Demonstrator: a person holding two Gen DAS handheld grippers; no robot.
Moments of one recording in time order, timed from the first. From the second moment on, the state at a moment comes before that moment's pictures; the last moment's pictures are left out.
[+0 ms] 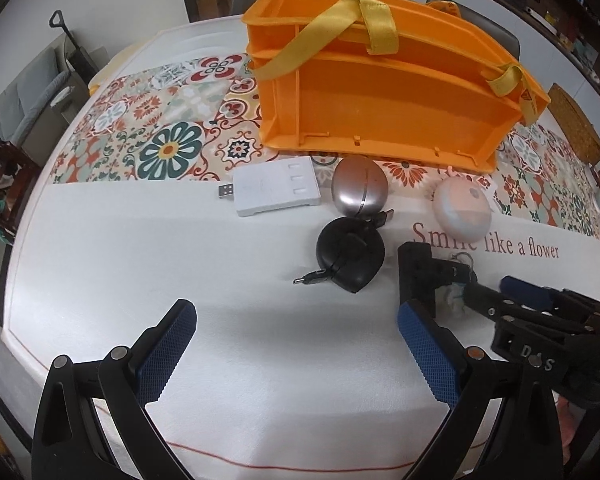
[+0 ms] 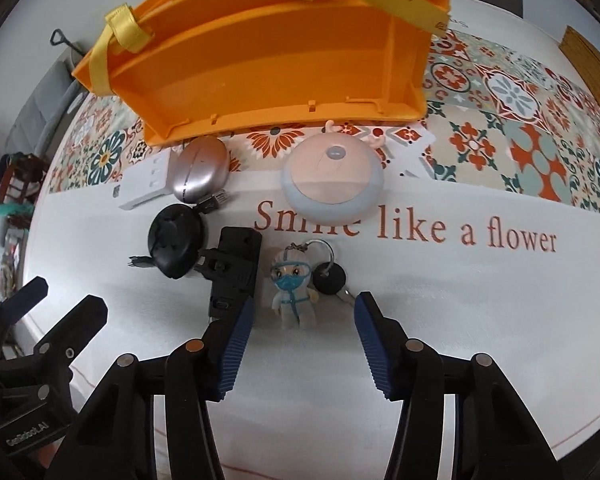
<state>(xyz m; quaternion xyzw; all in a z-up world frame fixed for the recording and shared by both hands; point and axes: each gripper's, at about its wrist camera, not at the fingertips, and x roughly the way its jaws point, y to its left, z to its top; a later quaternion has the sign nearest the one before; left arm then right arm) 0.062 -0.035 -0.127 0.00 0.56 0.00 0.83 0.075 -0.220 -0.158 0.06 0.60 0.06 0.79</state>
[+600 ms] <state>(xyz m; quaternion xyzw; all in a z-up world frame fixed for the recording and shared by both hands) 0.068 -0.031 -0.151 -0.02 0.57 0.00 0.82 0.091 -0.205 -0.181 0.04 0.59 0.07 0.80</state>
